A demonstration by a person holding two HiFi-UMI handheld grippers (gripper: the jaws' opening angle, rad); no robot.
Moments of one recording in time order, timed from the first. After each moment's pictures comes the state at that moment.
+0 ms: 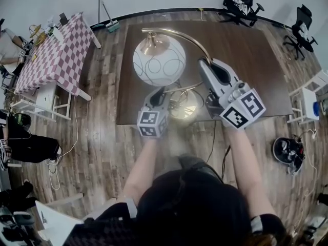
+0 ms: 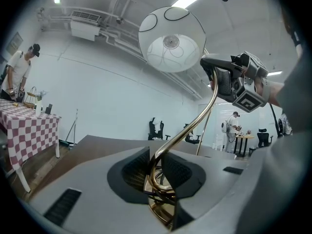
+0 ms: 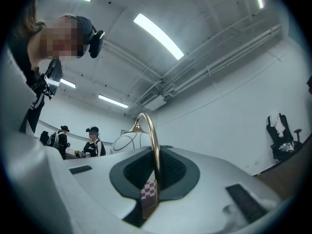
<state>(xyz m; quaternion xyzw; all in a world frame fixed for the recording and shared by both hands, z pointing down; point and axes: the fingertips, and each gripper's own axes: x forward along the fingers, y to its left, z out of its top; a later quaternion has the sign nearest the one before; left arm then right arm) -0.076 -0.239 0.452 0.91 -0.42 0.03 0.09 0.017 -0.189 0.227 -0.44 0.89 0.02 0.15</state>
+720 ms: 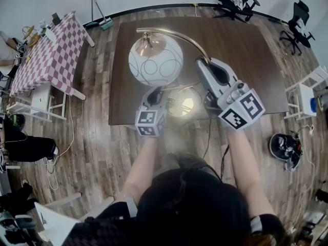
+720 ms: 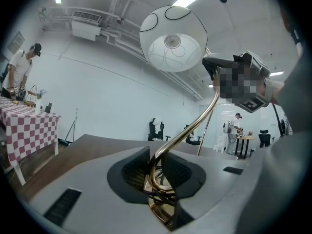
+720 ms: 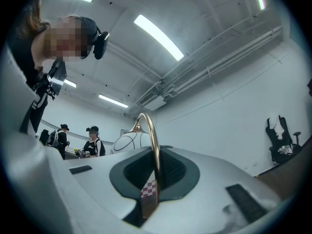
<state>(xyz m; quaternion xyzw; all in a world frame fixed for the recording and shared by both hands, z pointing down) -0.047 -0.239 0.458 0.90 -0.42 0.02 0.09 0.043 -0.183 0.232 -0.44 0.89 0.03 0.14</state>
